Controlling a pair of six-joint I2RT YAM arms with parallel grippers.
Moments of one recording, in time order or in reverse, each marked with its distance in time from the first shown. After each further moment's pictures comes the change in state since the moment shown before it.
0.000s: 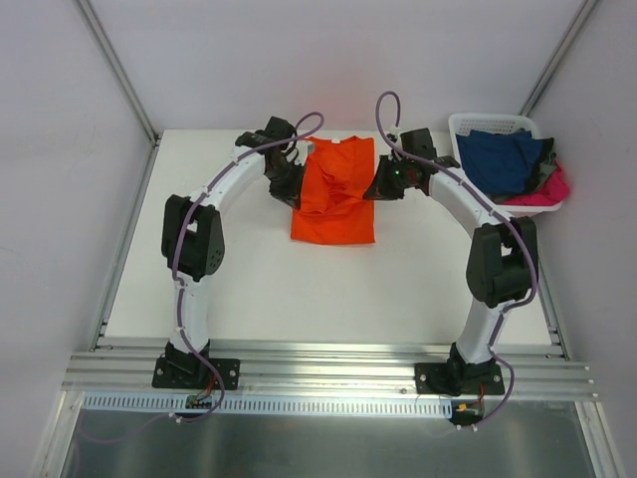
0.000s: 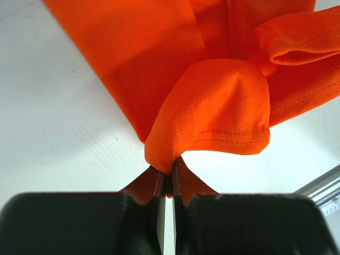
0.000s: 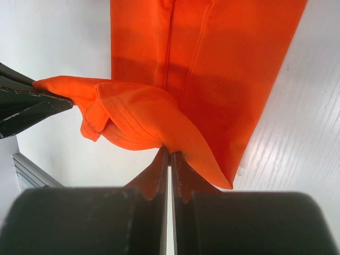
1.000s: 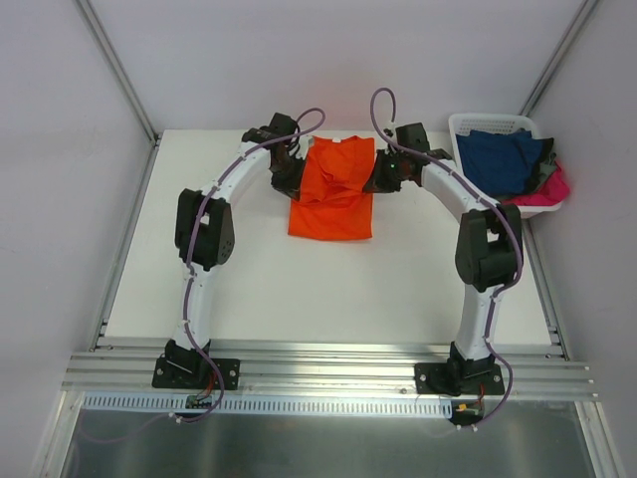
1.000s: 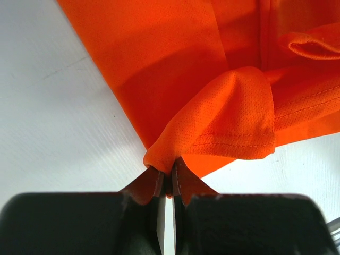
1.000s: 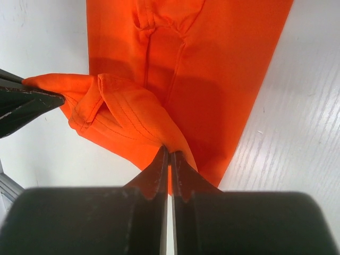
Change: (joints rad) left arm 0.024 0.165 0.175 0.012 -0.073 0.006; right arm -0.016 0.159 0.140 0.008 0.034 -0.024
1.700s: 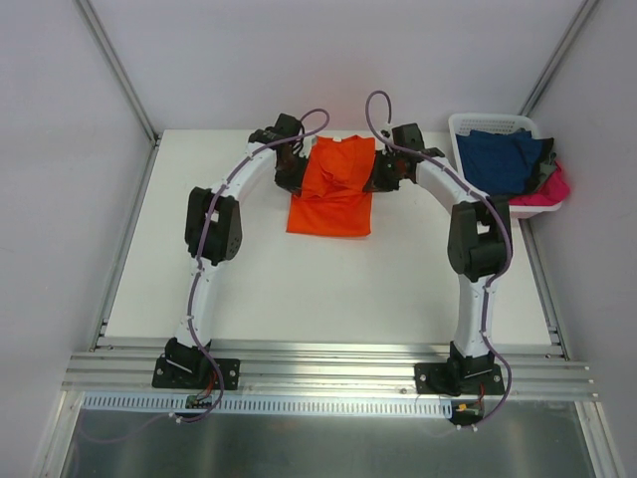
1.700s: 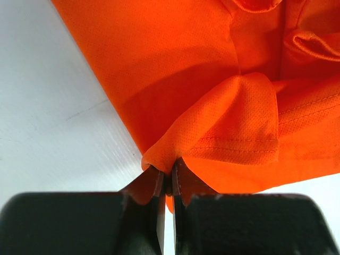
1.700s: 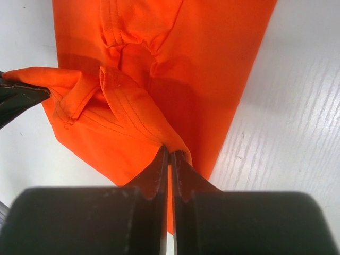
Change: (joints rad) left arm 0.000 0.116 0.111 0.035 -0.057 0.023; right arm -0.008 0.115 0.087 0.001 0.034 -0.037
